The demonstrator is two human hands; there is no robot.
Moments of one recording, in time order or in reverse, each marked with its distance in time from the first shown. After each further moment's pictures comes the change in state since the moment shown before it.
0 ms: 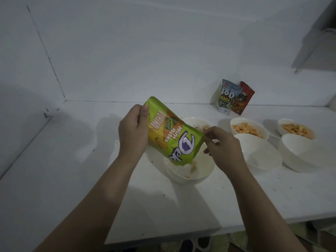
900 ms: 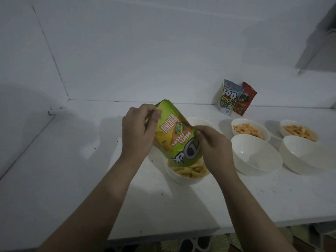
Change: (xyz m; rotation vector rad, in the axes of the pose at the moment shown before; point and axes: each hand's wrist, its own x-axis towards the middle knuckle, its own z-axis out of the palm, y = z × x) left_hand -0.010 0.015 -0.003 0.132 -0.011 0.267; right_hand -0.012 -0.015 0.011 0.116 0.037 -0.124
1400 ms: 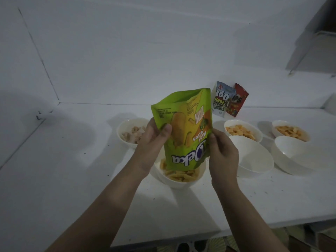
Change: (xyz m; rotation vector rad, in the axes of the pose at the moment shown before) left_hand -0.022 0.018 0.035 -0.796 -0.396 -0.498; right_hand -0.007 0.027 -0.011 0.389 0.285 0.189
